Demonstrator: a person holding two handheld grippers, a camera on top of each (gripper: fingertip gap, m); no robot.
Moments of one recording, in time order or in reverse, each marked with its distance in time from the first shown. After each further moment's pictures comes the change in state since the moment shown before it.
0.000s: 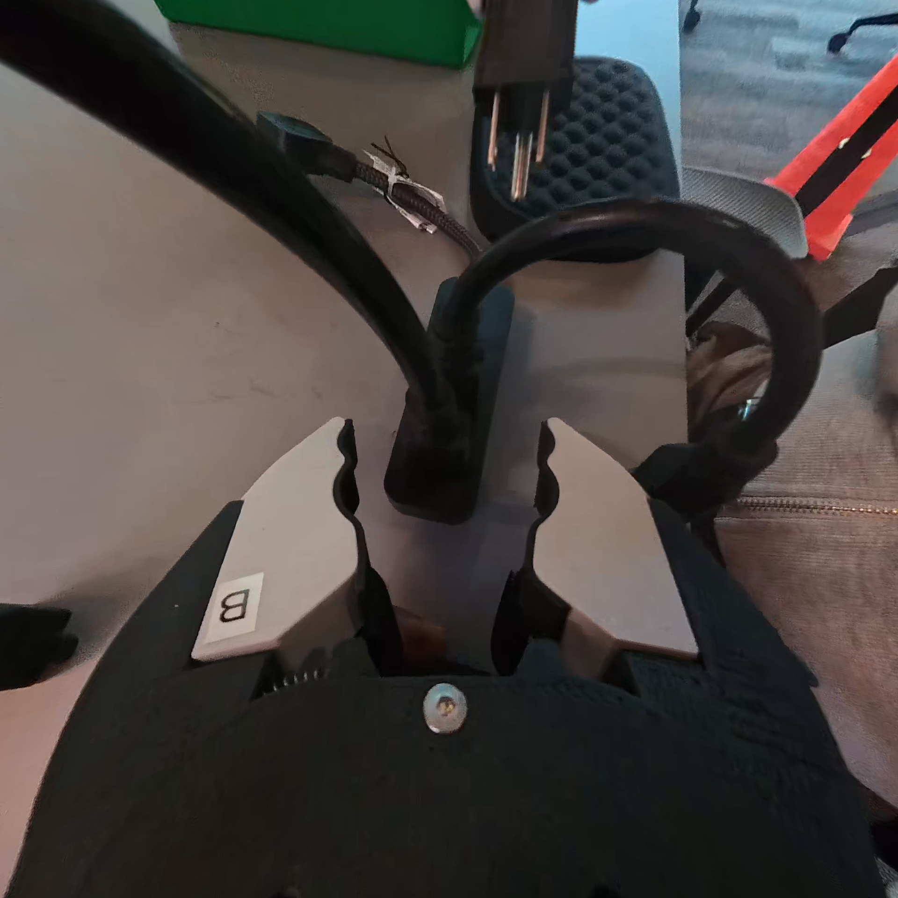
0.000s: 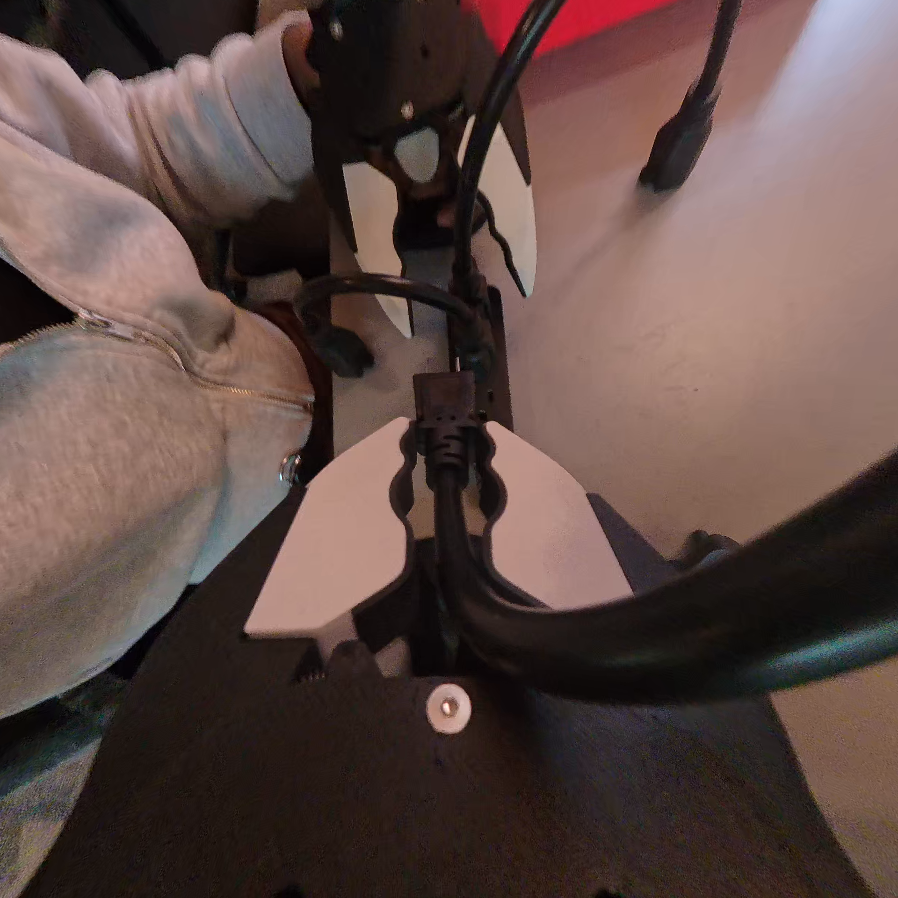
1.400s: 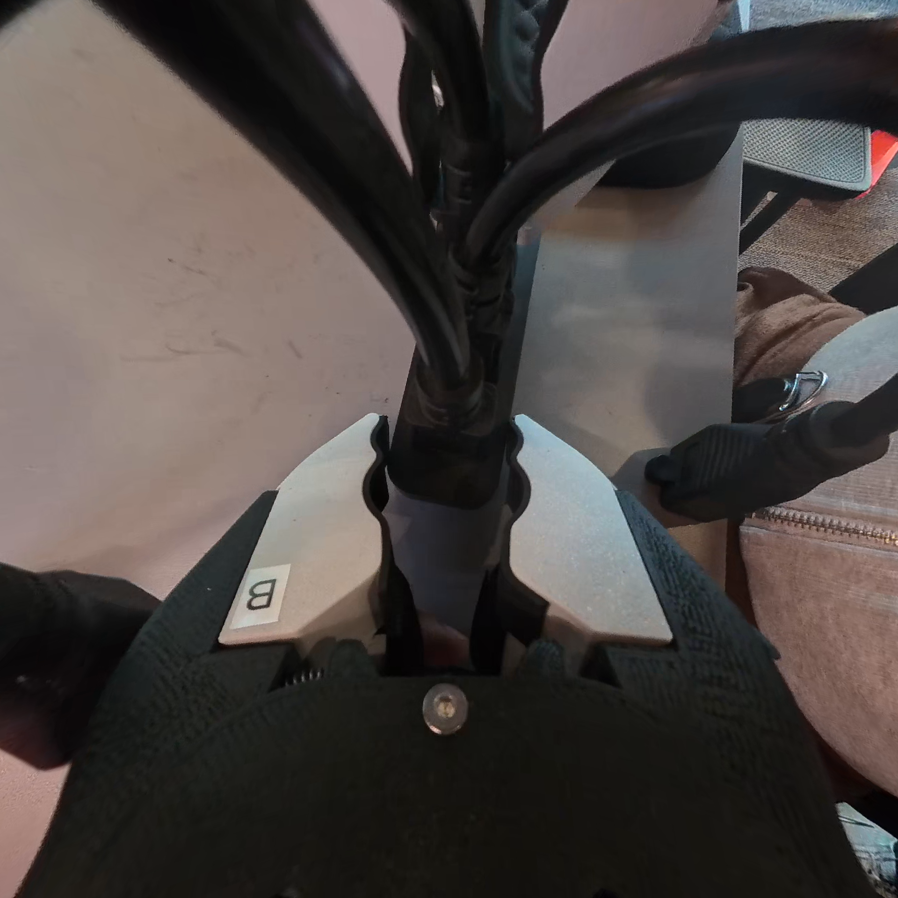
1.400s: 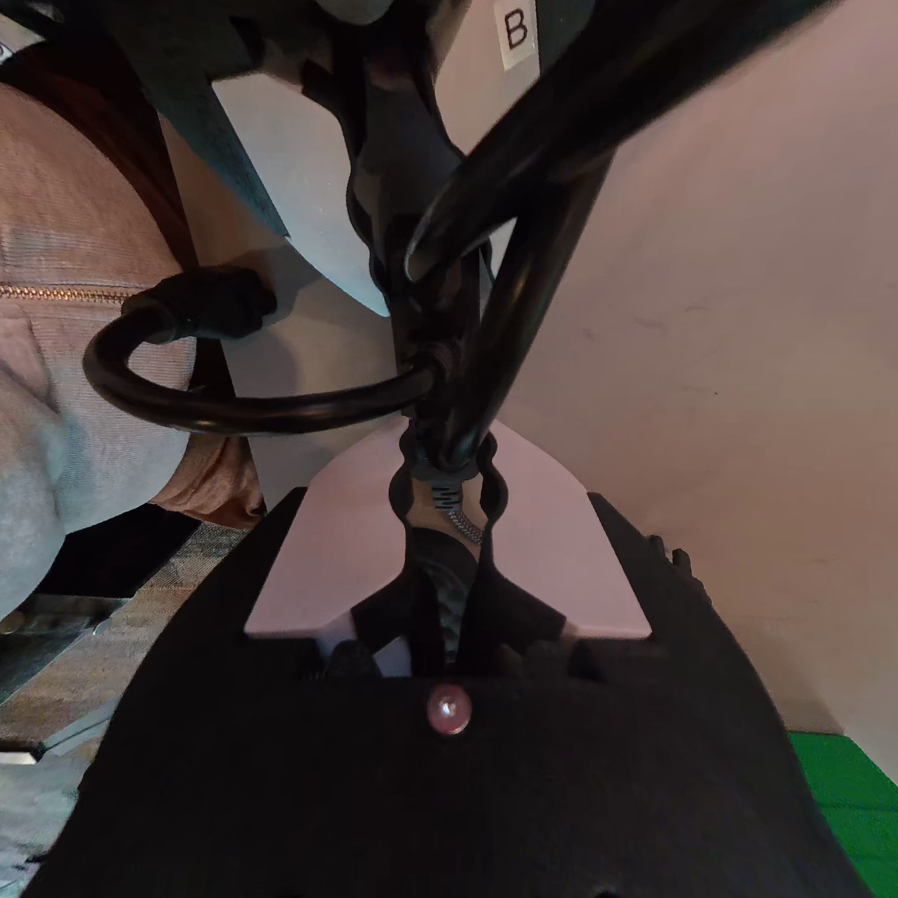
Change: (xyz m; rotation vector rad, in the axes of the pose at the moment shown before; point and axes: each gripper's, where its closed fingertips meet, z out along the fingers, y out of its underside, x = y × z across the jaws) left arm -0.001 0.023 0.017 -0.133 -0.001 -0.014; right arm 0.017 0.008 0.069 -0.558 0.118 -0.095
